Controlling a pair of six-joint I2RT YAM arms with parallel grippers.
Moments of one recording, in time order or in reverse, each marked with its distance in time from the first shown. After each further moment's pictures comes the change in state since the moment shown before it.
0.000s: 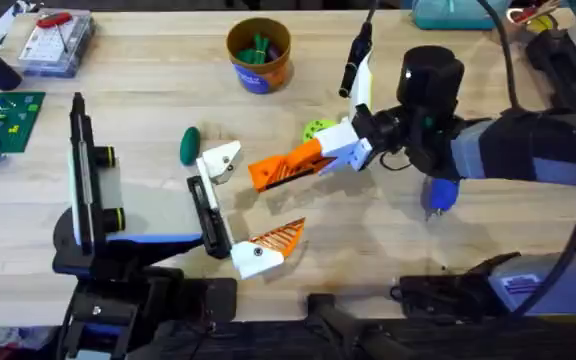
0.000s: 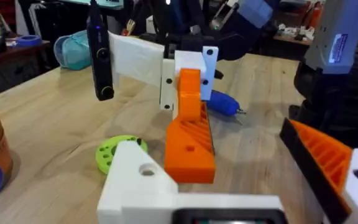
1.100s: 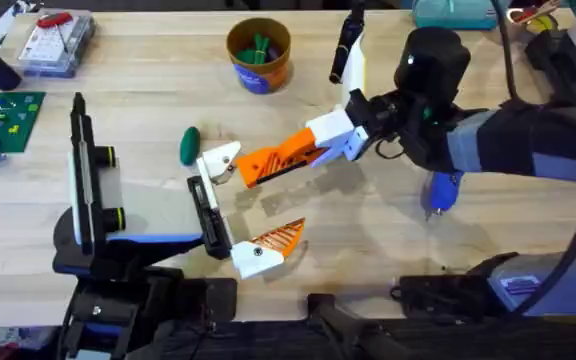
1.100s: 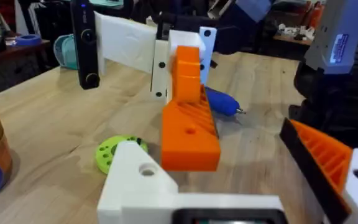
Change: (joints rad) left arm 0.000 0.000 0.000 -0.003 0.000 0.000; right arm 0.037 0.000 0.063 0.107 -0.015 0.123
